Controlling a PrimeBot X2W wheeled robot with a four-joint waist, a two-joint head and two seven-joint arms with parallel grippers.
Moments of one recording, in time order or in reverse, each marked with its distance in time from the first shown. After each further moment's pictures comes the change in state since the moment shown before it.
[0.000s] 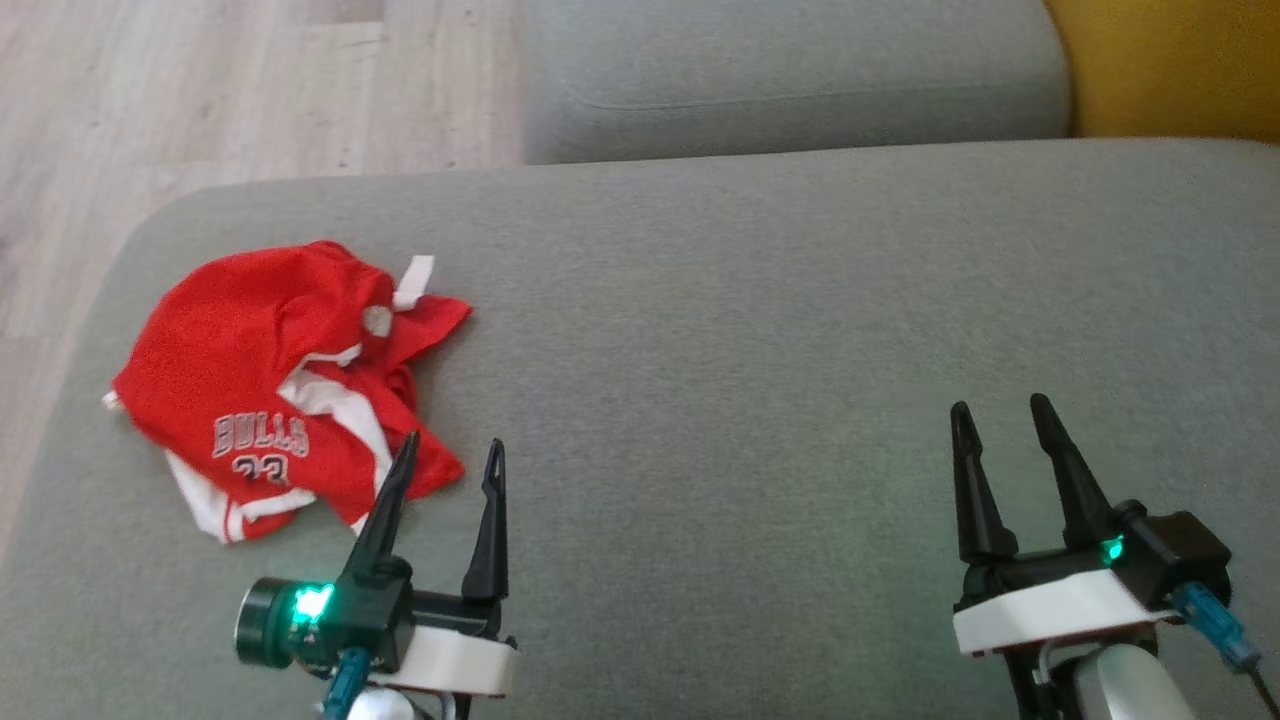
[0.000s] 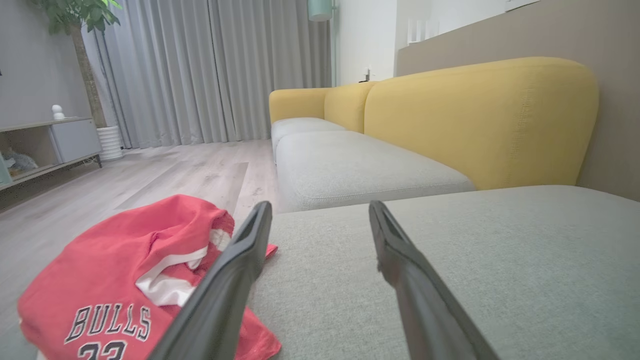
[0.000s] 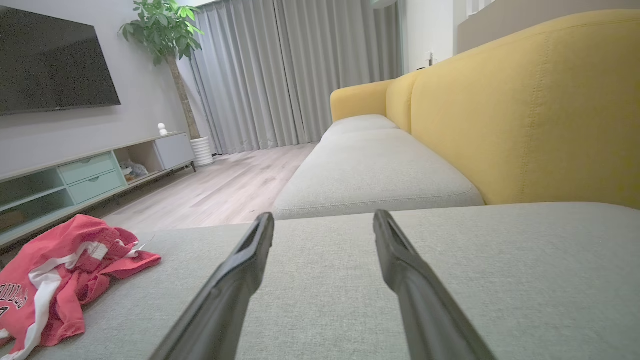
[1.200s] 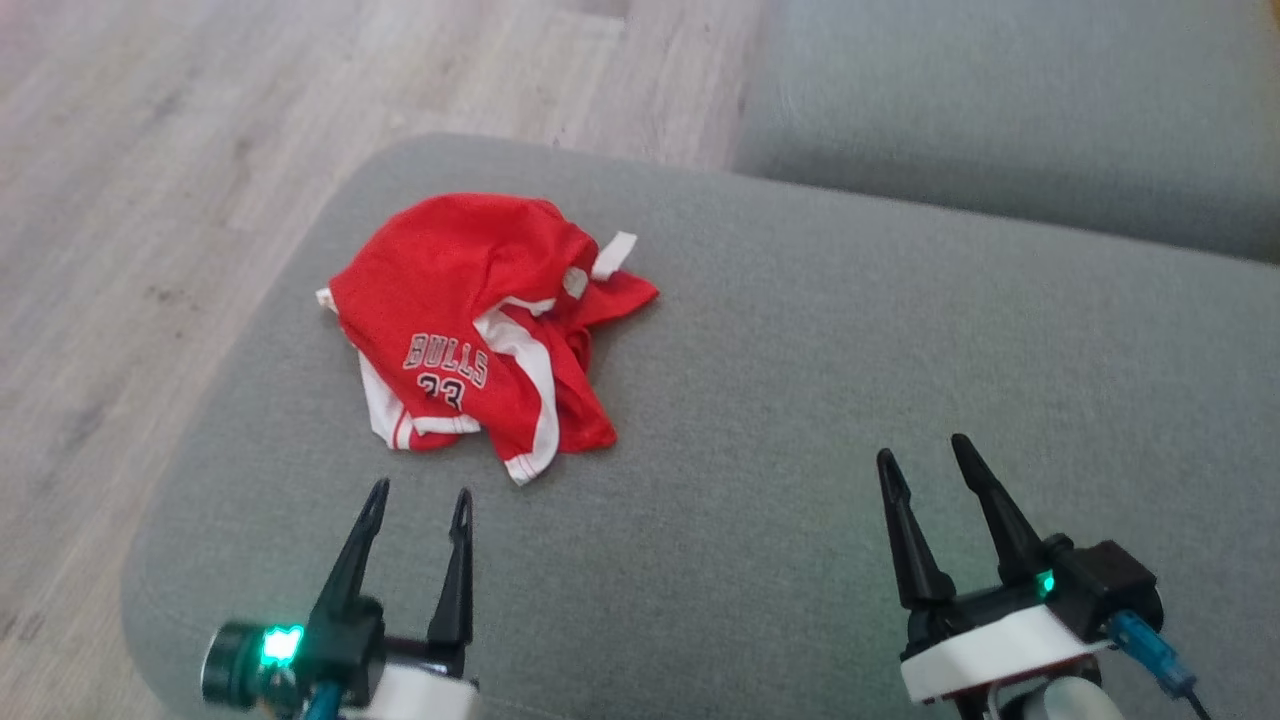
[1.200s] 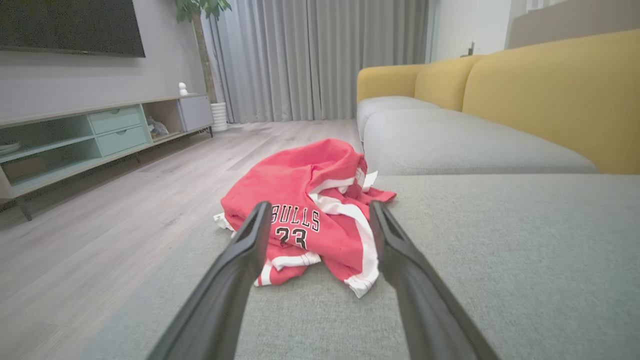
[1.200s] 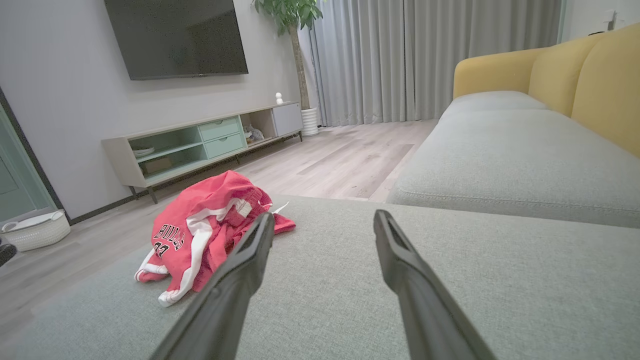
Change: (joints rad) left arm 0.083 0.000 0.105 0.024 0.071 -0.067 0.000; right arm 0.039 0.000 0.114 0.011 0.015 0.000 0.000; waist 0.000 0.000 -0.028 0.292
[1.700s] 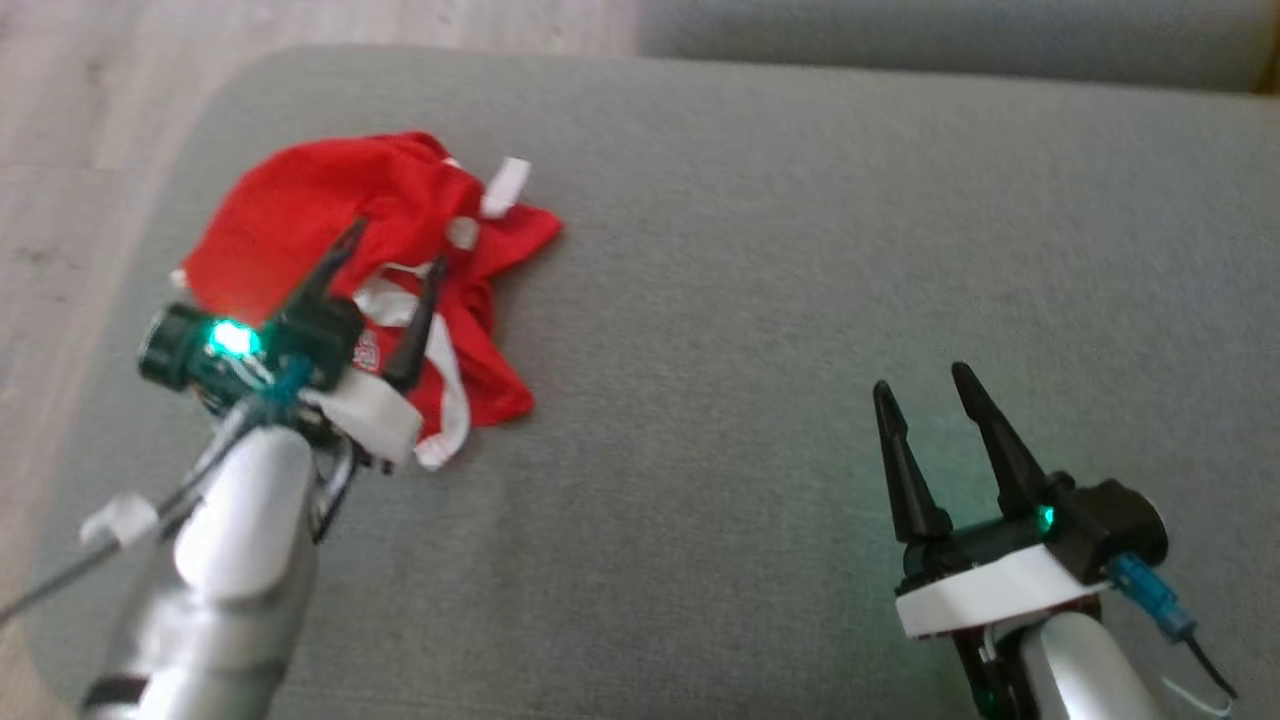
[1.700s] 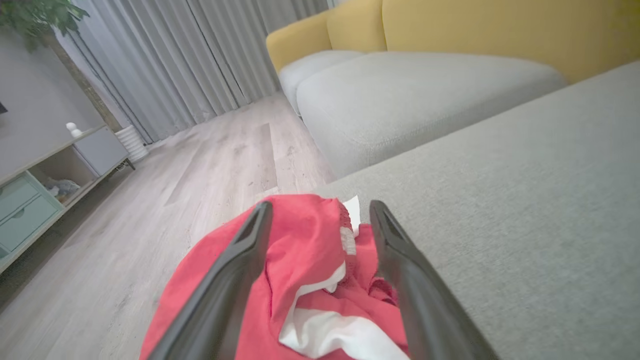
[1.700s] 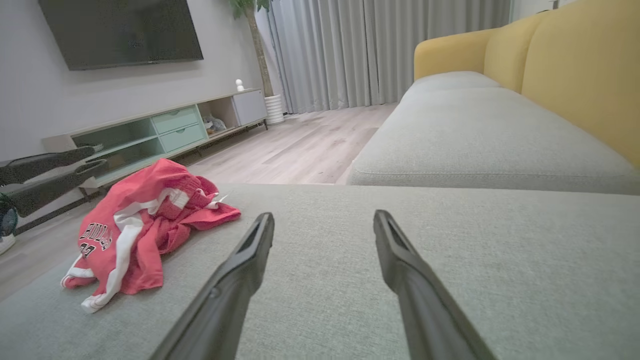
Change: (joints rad) left arm -0.609 0.115 -0.086 0.421 0.063 -0.165 0.086; right arm -0.095 -0.002 0.005 -0.010 -0.043 0.000 0.000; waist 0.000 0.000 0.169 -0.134
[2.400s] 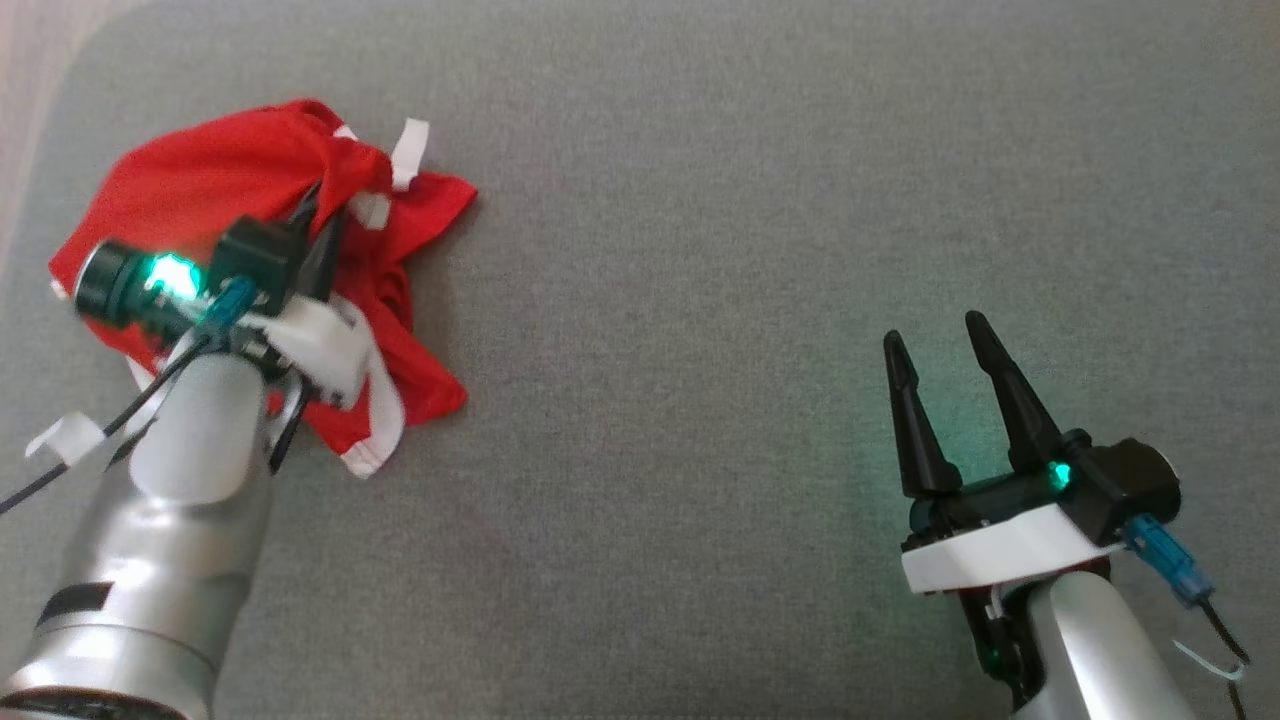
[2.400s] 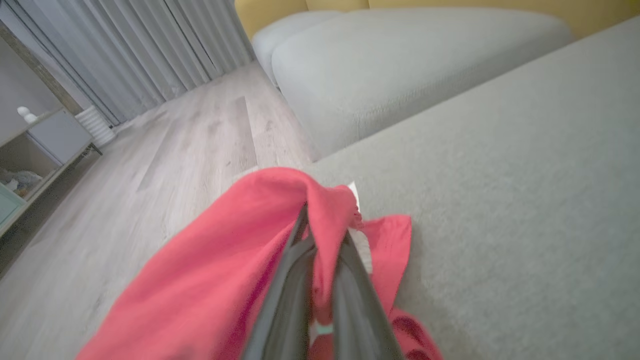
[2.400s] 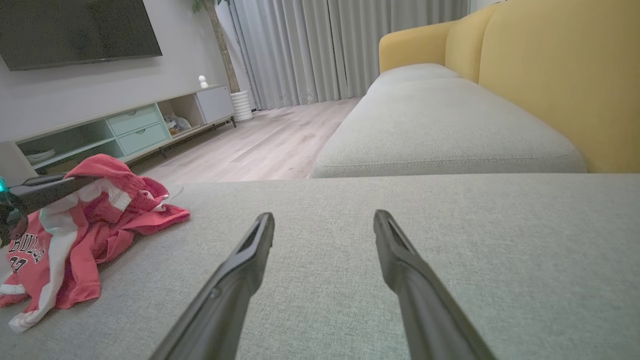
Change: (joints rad) left arm -0.235 0.033 -0.051 0.330 -0.038 -0.007 -0.083; right arm -0.069 -0.001 -0.012 -0.011 0.002 0.000 0.000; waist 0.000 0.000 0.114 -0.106
